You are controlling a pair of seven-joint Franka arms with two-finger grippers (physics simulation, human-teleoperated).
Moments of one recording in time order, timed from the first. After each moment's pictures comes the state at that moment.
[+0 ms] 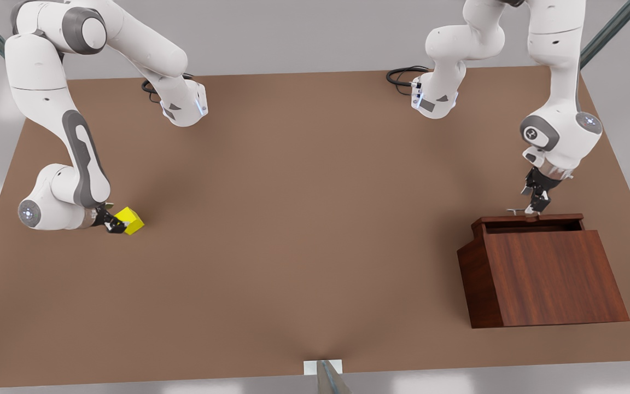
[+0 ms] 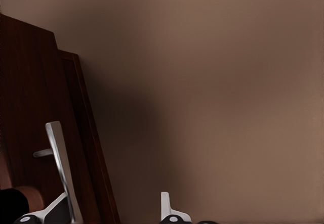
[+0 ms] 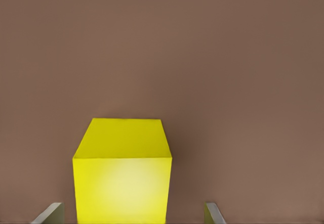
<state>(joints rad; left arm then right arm) 0.01 0.05 0.31 -2.45 -0.32 2.74 2.42 -0.53 0.41 0.22 -2.04 -0.04 2.08 0.54</state>
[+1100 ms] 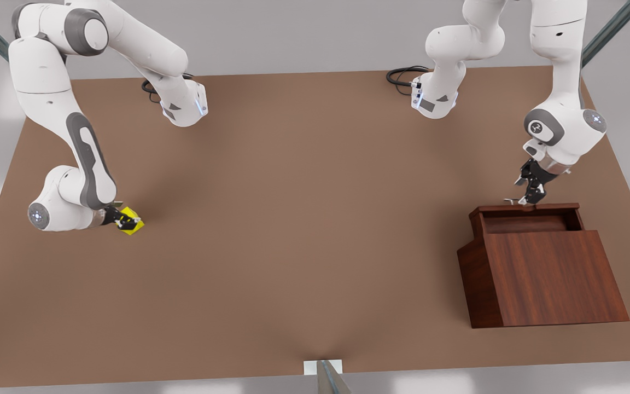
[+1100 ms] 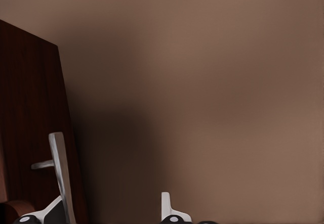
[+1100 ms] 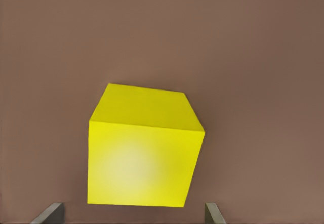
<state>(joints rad) 0.02 0.00 0.33 -2.48 -0.32 2.60 2.42 -0.51 0.42 0.22 -2.06 0.03 2.06 0.44</state>
